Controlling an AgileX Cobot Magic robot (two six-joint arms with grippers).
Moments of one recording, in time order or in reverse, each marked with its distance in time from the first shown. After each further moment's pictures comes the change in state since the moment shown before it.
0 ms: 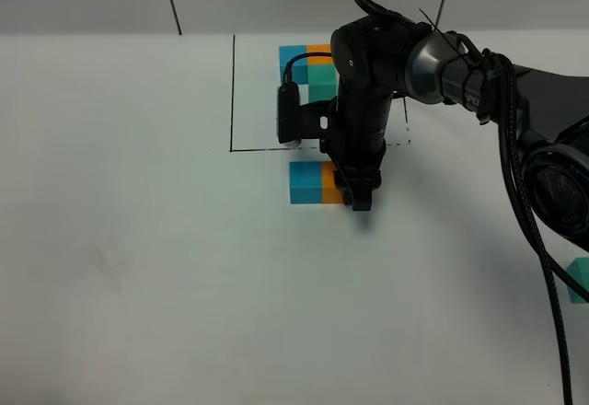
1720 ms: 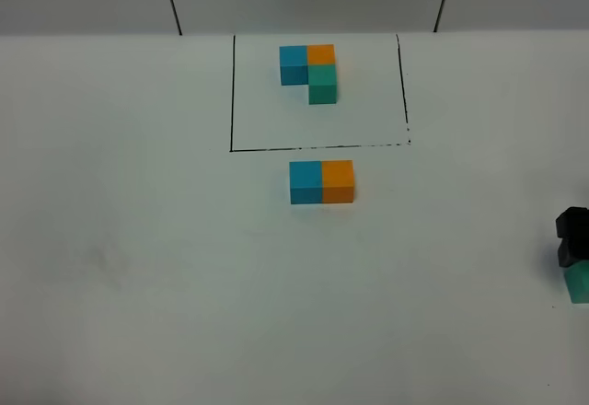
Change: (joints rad) left arm 0.000 0.000 0.000 0.000 0.000 0.000; right arm -0.644 -0.774 1.105 0.029 -0.411 1.010
